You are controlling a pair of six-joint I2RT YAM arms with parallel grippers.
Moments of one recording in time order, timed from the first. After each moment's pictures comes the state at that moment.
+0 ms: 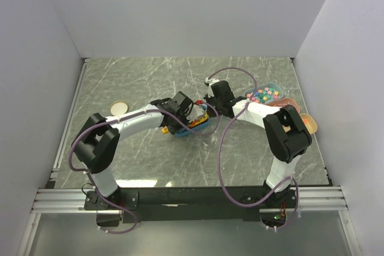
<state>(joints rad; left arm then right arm) -0.76 1.73 1.19 -0.56 -0.08 0.35 0.51 1.80 1.08 -0.11 -0.04 0.16</state>
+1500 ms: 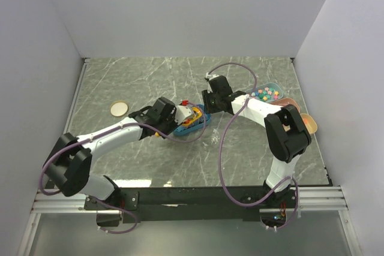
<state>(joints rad) -0.71 1.45 0.91 -0.38 -0.03 0.32 0.51 1.80 1.18 -0.24 0.00 0.23</state>
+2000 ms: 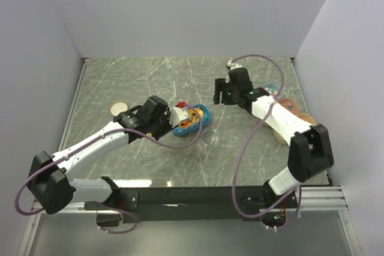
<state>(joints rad) -0.72 1.25 0.95 -0.57 0.01 0.39 0.43 1.57 1.17 -0.35 0.04 0.32</state>
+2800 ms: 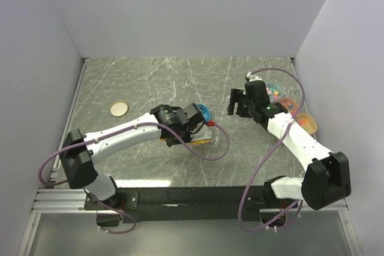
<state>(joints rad) -1.02 1.55 1.34 -1.05 -0.19 0.44 0.34 1.28 0.94 -0.43 0.09 0.38</state>
